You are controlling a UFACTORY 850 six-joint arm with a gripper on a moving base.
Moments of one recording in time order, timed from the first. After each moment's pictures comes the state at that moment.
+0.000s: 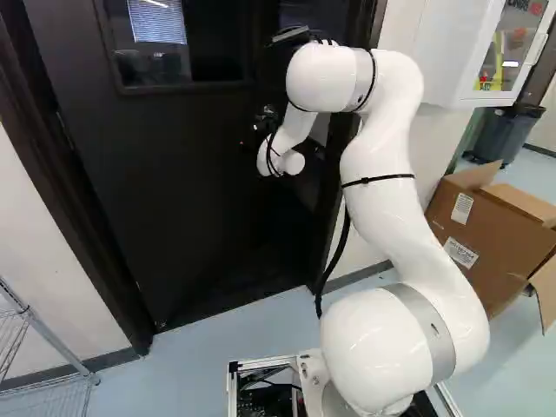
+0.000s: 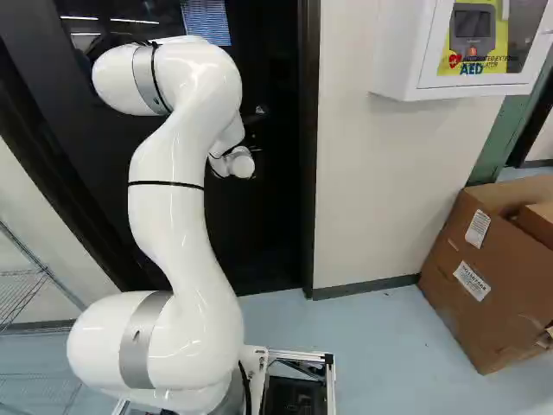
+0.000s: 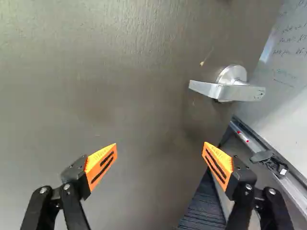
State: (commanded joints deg) arm 5.8 -38.6 -68.2 -16.3 57.1 0.0
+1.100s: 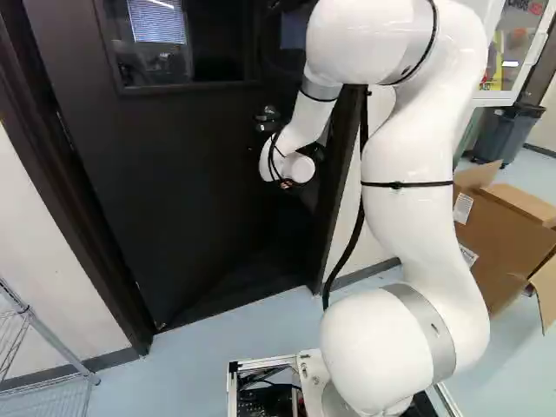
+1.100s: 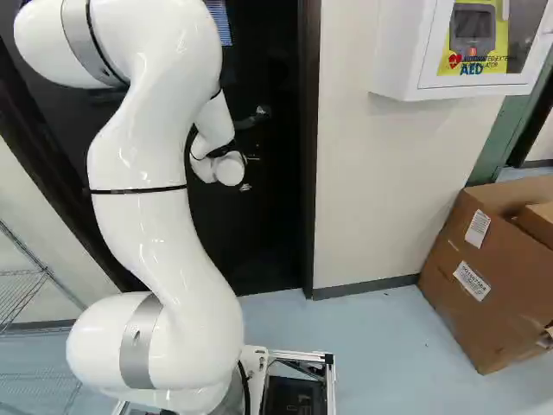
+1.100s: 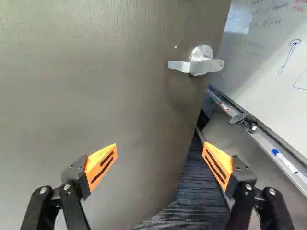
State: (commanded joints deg) arm 6.7 -24.0 -49.1 -6.3 54.5 0.0
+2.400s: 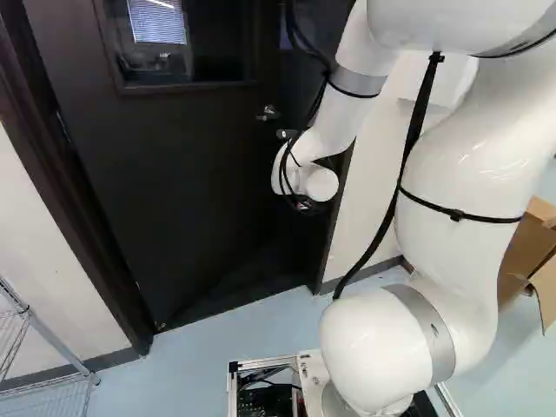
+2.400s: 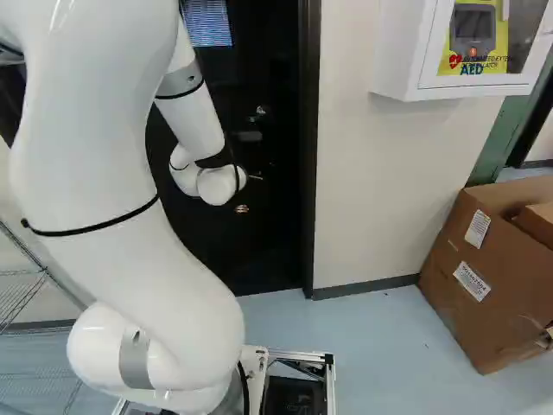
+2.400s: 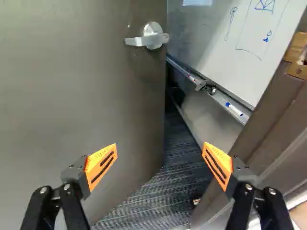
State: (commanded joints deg) arm 4.9 -6.7 -28.6 5.2 51.6 0.0
